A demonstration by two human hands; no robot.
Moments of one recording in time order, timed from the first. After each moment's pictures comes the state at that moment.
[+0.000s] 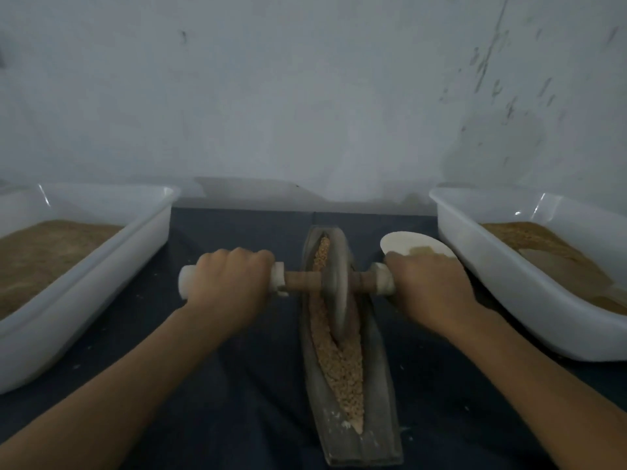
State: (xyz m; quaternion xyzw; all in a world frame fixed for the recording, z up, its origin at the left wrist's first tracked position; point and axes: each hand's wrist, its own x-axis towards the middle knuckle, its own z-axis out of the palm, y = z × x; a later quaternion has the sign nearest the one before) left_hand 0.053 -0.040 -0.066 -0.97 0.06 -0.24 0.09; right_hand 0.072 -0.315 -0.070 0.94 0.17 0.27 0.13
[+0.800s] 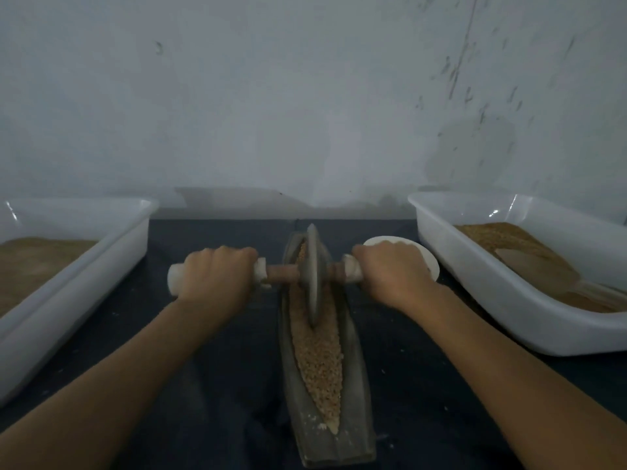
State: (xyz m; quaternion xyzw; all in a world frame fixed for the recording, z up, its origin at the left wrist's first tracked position) left_hand 0.077 -0.047 -0.059 -0.97 0.04 -0.21 0.07; right_hand 0.099 -0.301 -0.054 0.96 0.16 0.20 0.09
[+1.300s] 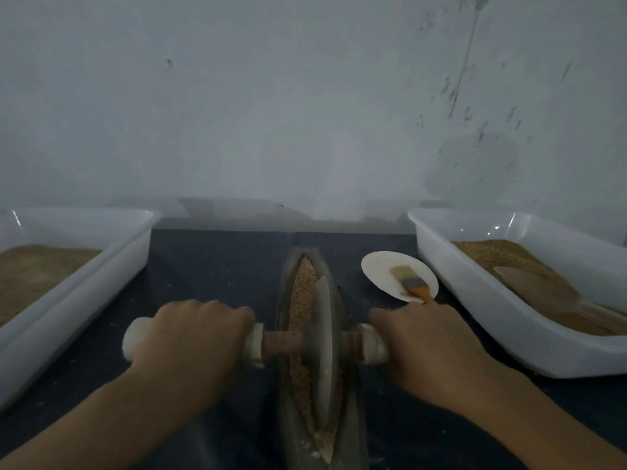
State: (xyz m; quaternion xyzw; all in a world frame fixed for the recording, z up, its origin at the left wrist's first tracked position) left_hand -0.007 -0.045 -0.044 -0.97 0.10 -0.14 0.15; right_hand 0.002 -0.313 -0.044 0.97 0.22 0.11 0.05
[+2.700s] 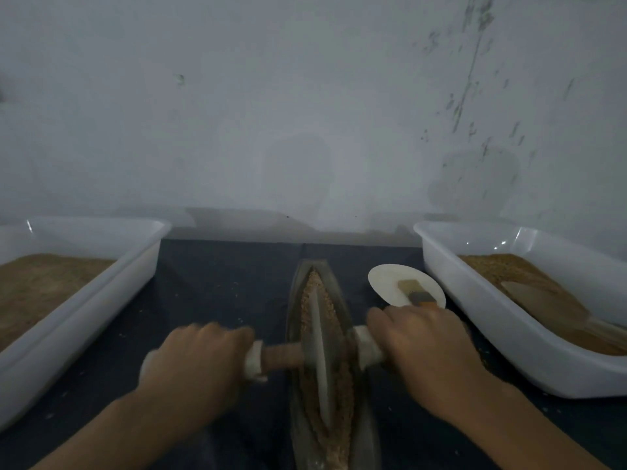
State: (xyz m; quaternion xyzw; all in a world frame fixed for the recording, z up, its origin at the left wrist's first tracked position) left_hand 0.007 -0.025 -0.069 -0.99 0.12 -0.10 0.05; right_hand 0.008 -0.301 -0.046 0.91 0.27 0.30 0.10
